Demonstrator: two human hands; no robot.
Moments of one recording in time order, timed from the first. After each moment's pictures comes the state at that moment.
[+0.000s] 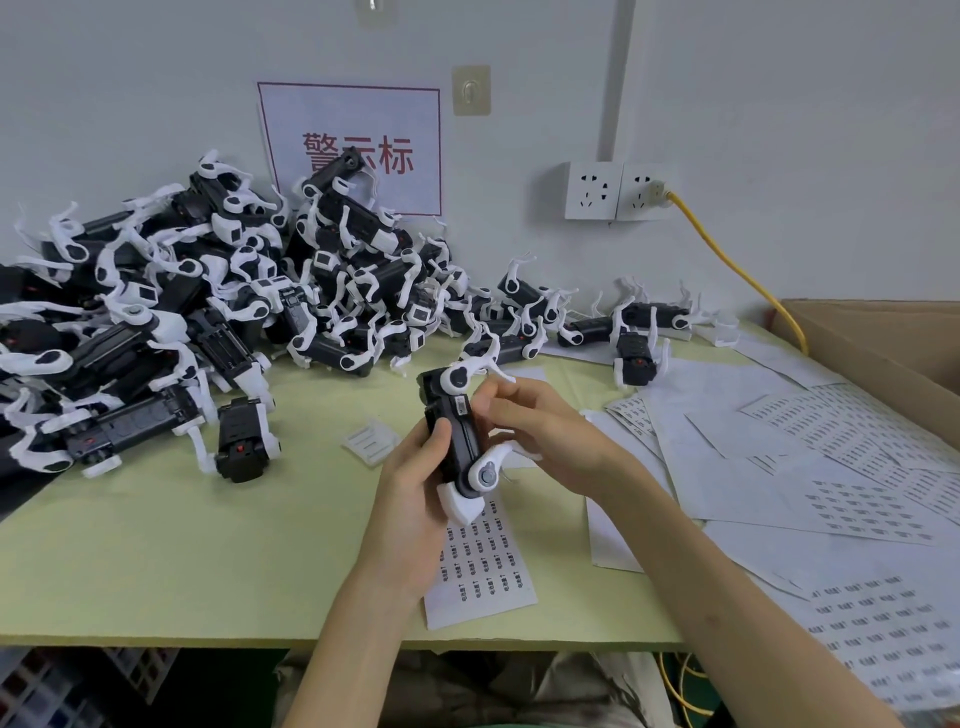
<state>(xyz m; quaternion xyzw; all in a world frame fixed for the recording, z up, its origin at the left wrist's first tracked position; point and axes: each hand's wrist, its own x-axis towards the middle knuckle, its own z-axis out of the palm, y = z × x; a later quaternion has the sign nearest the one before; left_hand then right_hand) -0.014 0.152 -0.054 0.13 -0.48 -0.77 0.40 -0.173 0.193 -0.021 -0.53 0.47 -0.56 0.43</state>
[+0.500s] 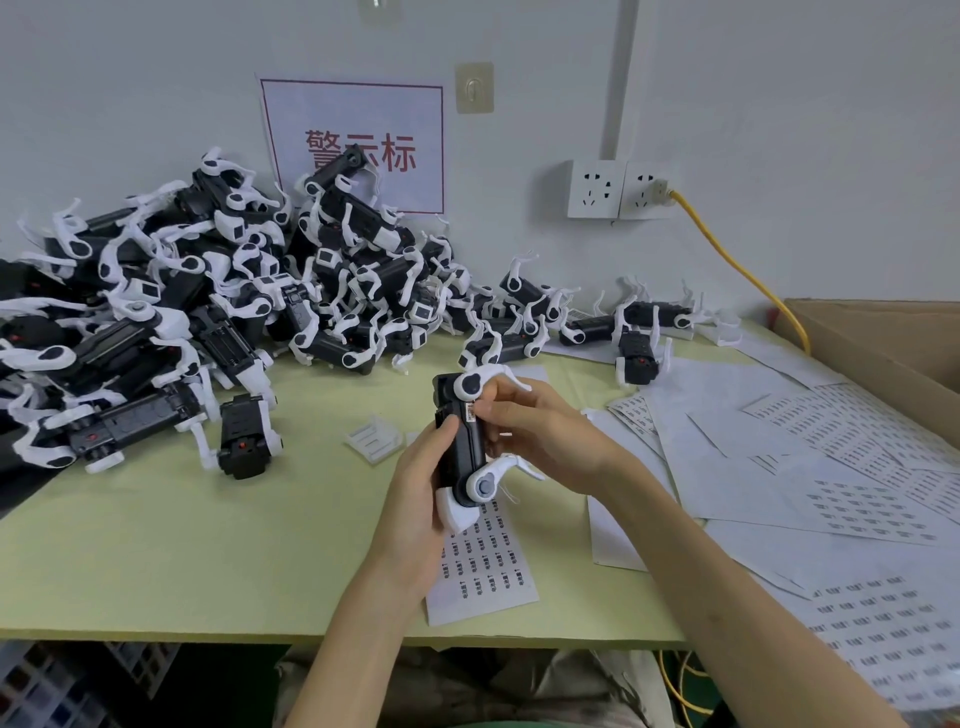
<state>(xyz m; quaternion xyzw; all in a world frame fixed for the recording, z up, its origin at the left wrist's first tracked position) -0.015 0.156 -0.053 0.18 -0.48 -0.78 0.36 -0.179 0.188 -0.028 -0.53 0.44 -0.57 0.45</state>
